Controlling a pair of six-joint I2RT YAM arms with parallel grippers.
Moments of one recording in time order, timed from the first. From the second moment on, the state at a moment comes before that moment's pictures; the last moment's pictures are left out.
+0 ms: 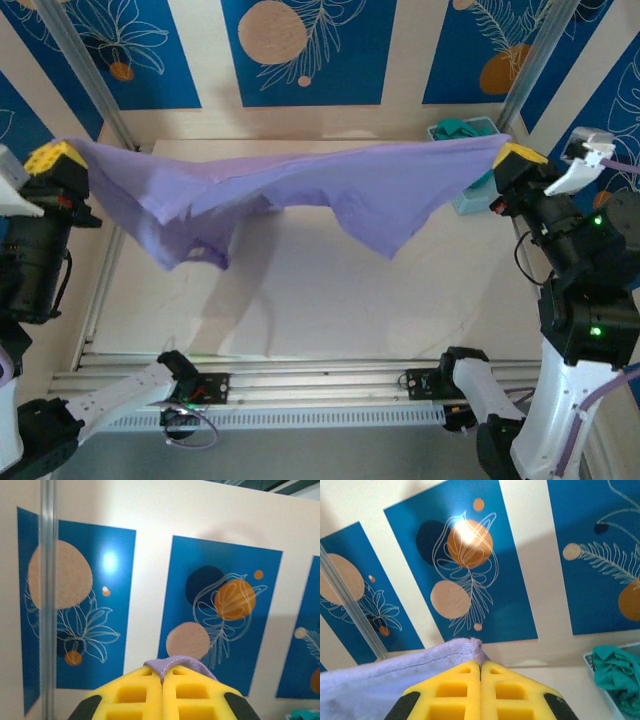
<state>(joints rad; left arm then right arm) -0.71 0.87 1.84 -0.66 -0.63 0.07 -0.15 0.86 1.73 -0.80 -0.38 0.33</state>
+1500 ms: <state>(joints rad) -0.20 1.26 2.40 -0.70 -0.20 0.06 -0.11 1.03 2.05 -0.85 -0.27 0.14</state>
